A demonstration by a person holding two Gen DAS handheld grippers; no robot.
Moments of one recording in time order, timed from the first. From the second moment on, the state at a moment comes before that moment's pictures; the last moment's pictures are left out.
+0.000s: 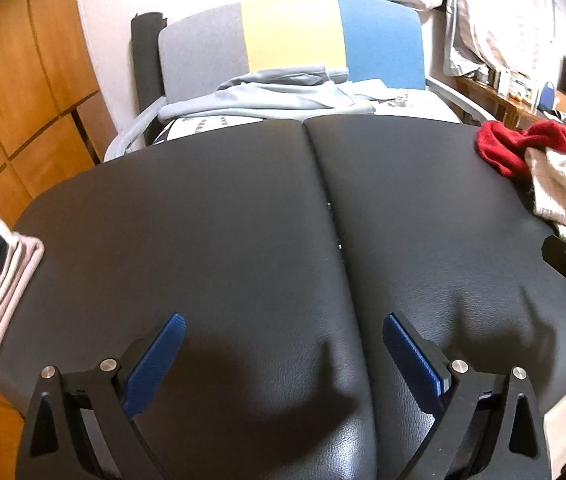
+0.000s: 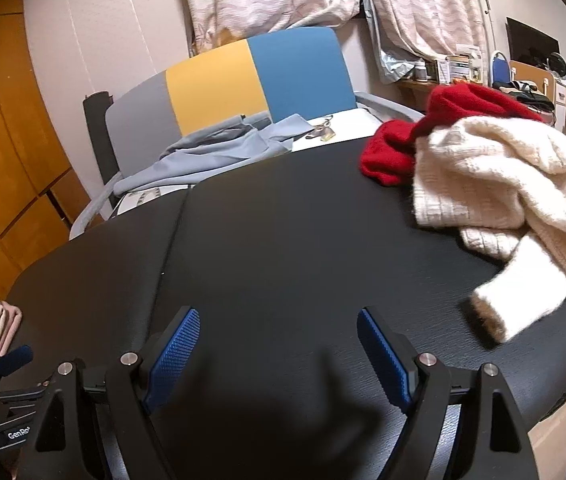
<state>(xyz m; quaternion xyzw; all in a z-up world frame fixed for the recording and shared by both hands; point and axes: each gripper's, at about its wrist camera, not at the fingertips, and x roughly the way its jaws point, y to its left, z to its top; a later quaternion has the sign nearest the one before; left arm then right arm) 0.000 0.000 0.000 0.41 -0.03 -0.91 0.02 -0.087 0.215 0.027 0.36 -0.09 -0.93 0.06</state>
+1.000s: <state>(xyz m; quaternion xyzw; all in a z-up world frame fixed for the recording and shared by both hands) 0.007 -0.014 -0.008 0.44 -0.01 -0.90 0.06 -0.066 0.193 0.020 0.36 -0.07 -0.93 0.05</state>
